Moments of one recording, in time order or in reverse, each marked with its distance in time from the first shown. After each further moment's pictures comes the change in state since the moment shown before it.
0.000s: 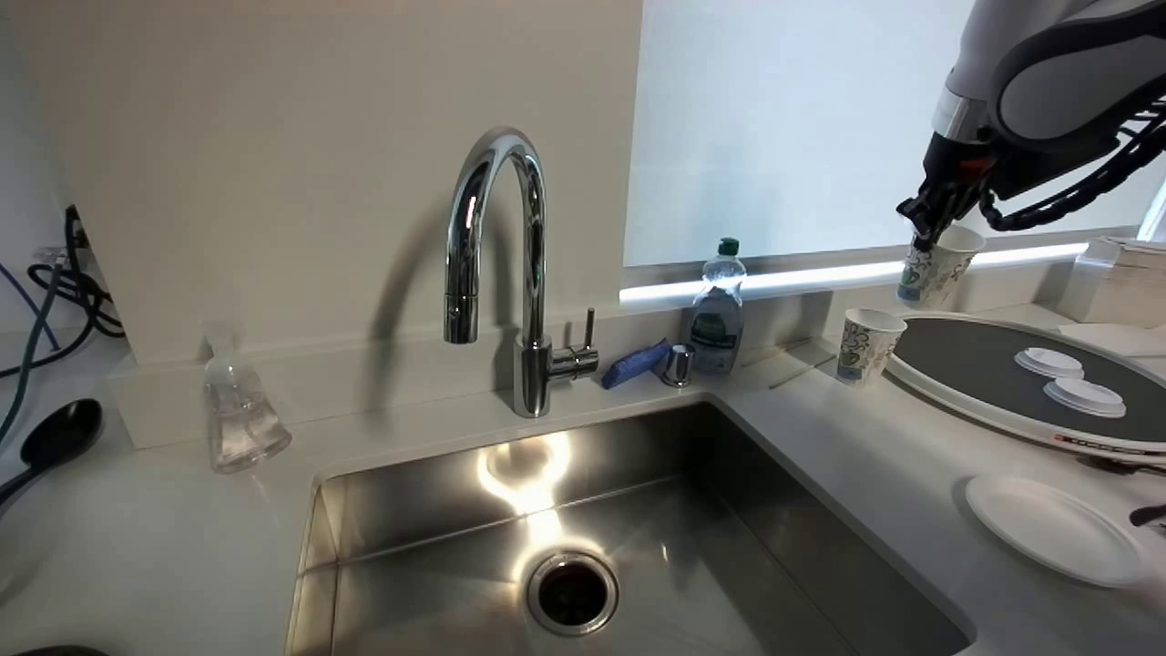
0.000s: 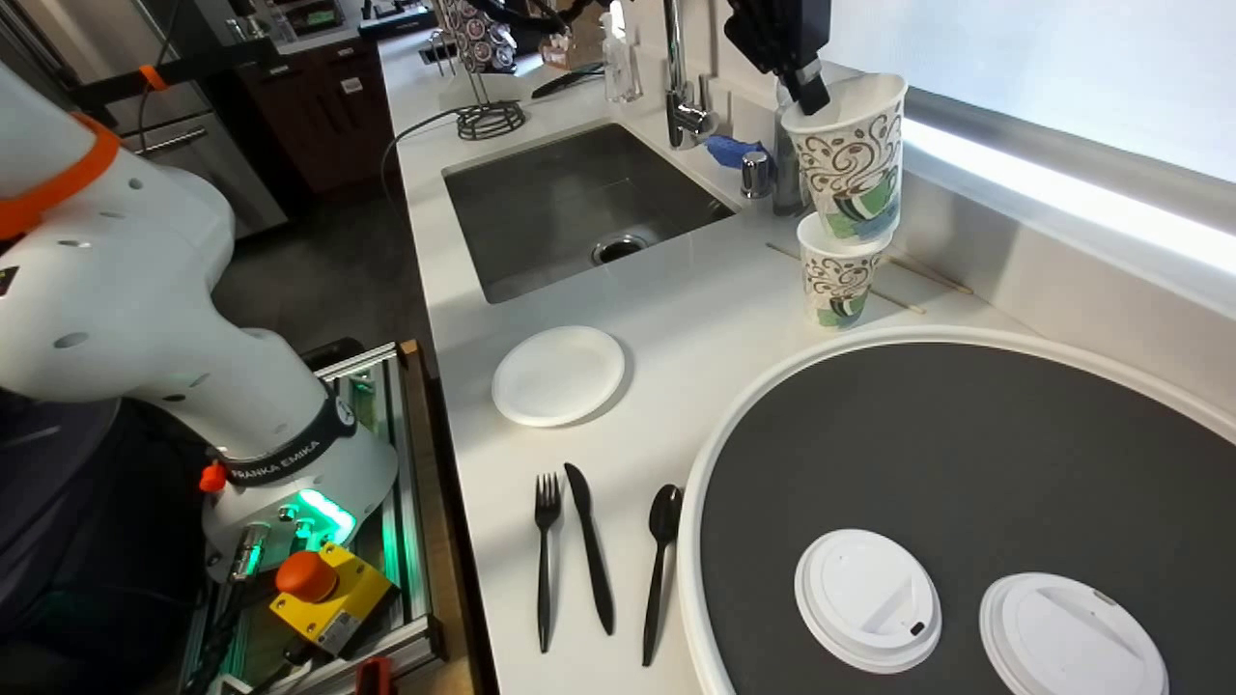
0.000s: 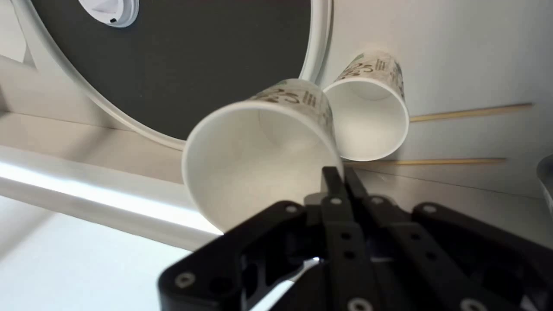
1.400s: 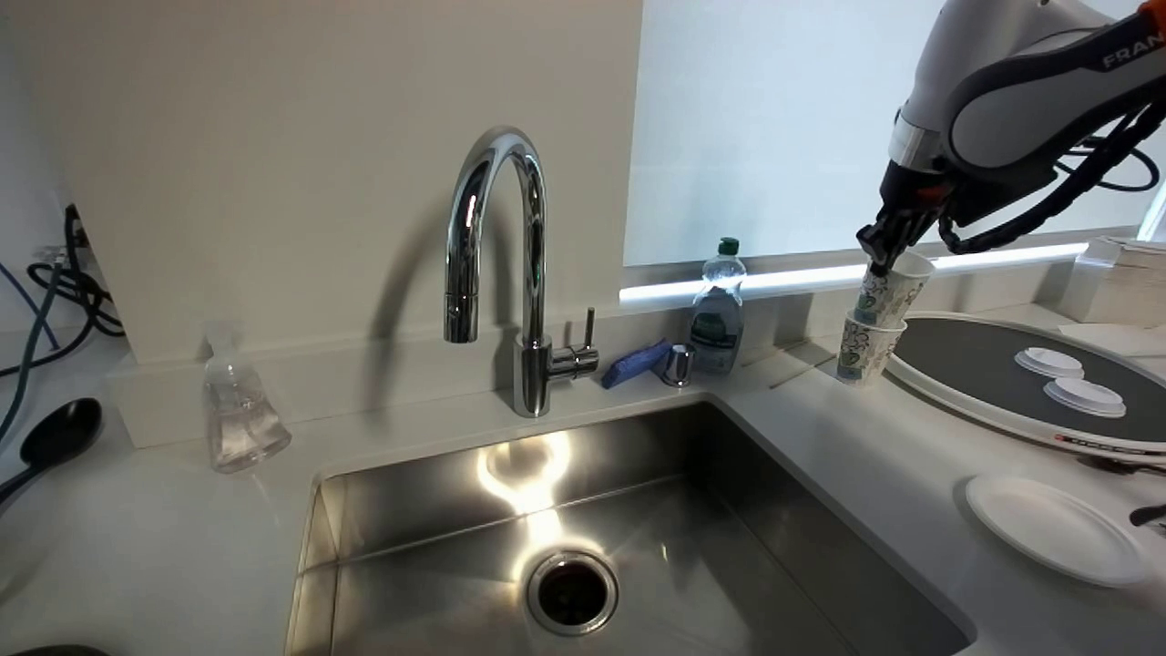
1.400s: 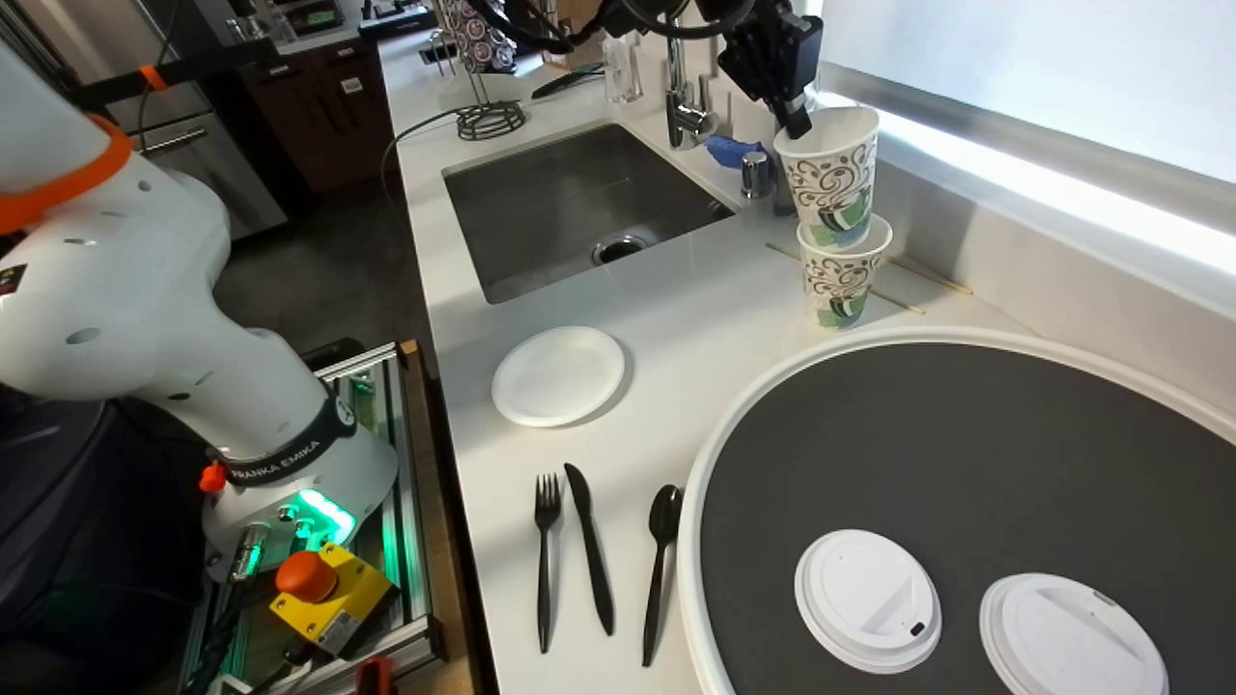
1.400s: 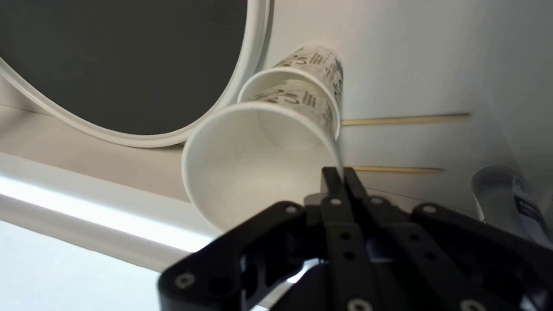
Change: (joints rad) arm 0.052 0.086 0.003 0.009 0.067 0.056 -0.066
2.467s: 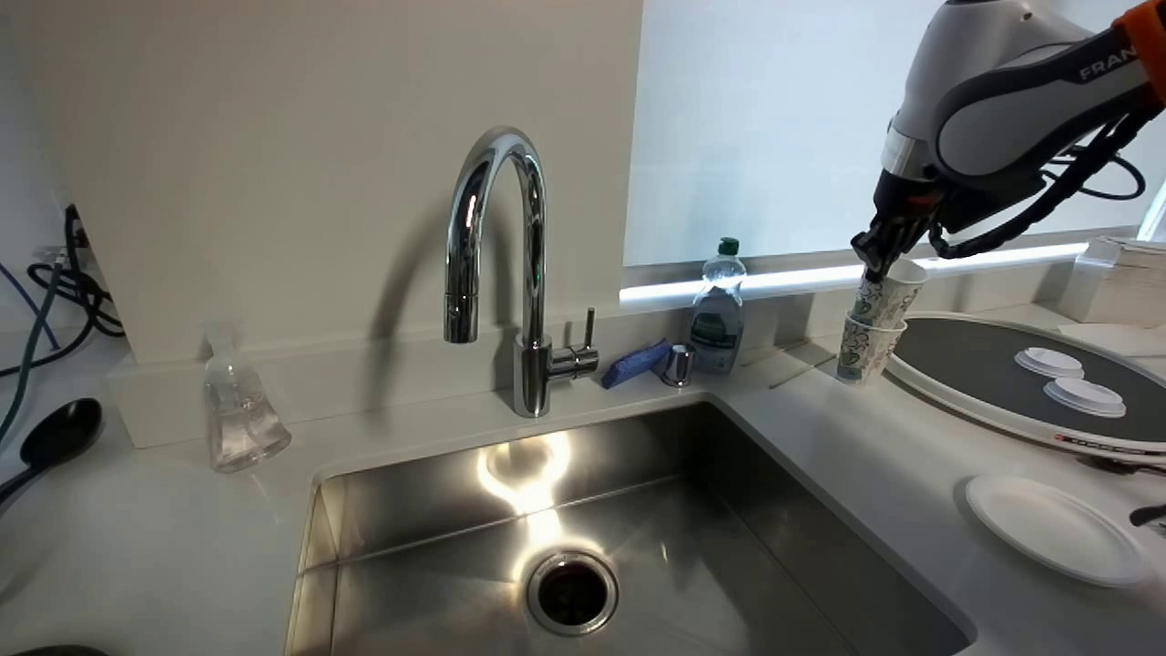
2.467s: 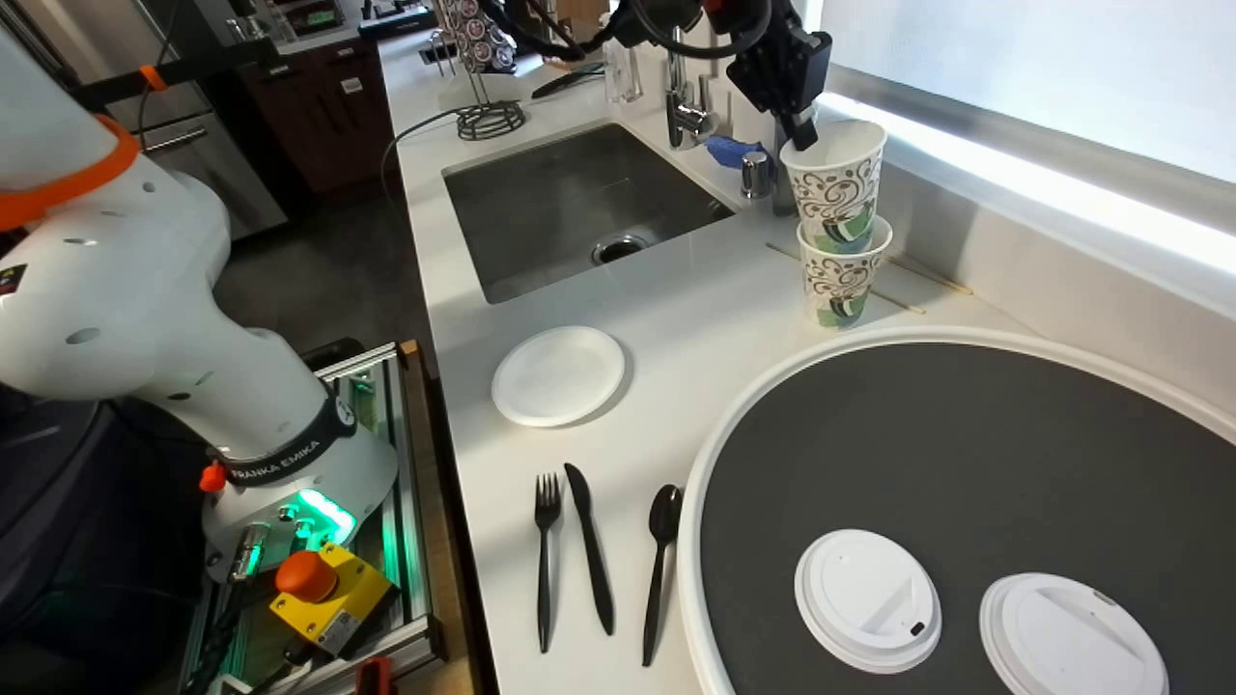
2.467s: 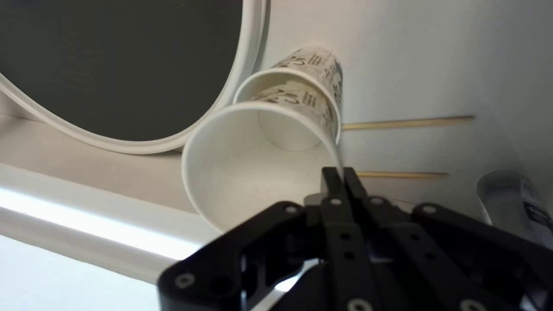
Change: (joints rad) arm 0.000 0.040 -0.005 0.022 0.007 0.002 0.000
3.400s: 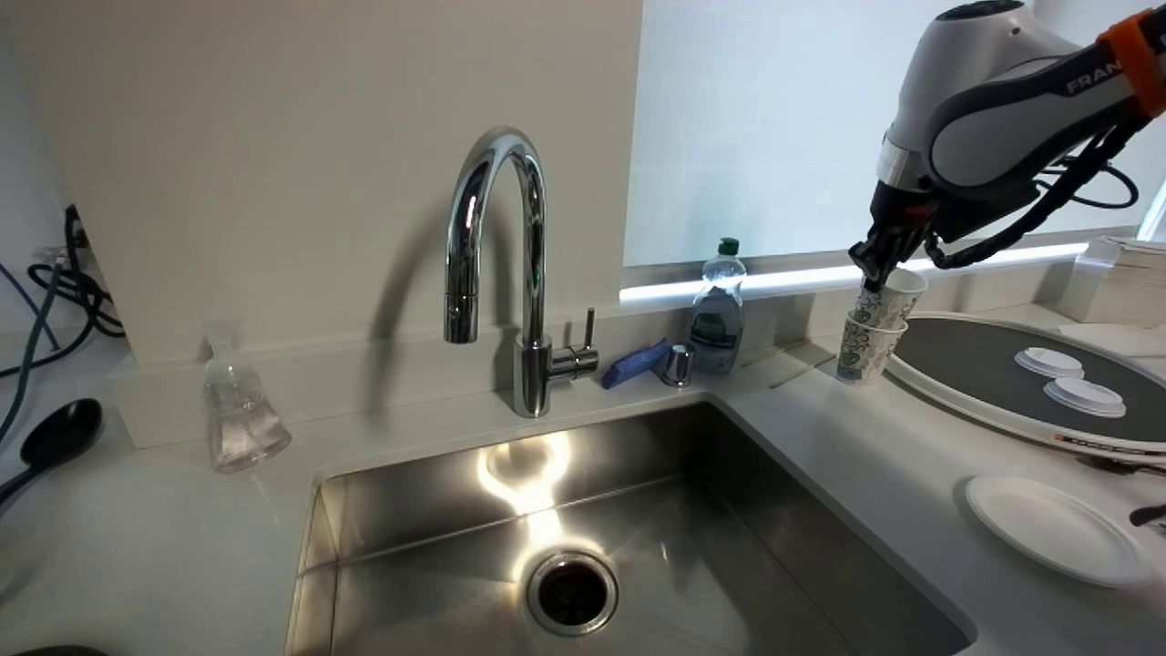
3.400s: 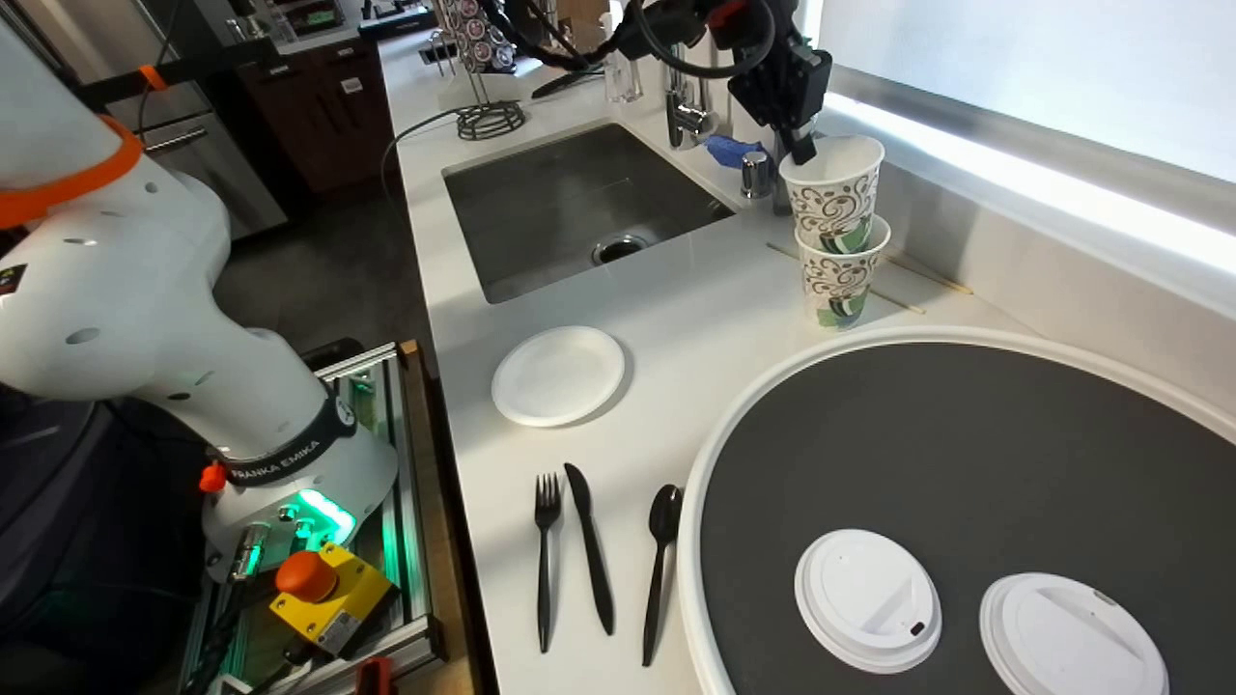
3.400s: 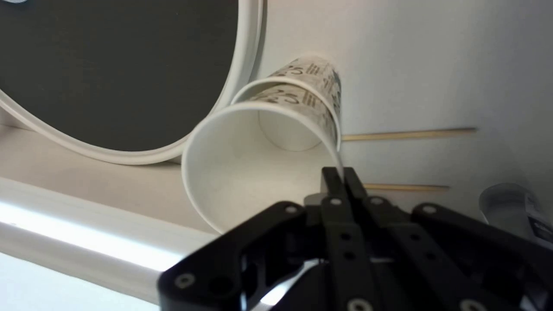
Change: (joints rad) arm 0.000 0.023 -0.002 0.000 0.000 0.000 0.000
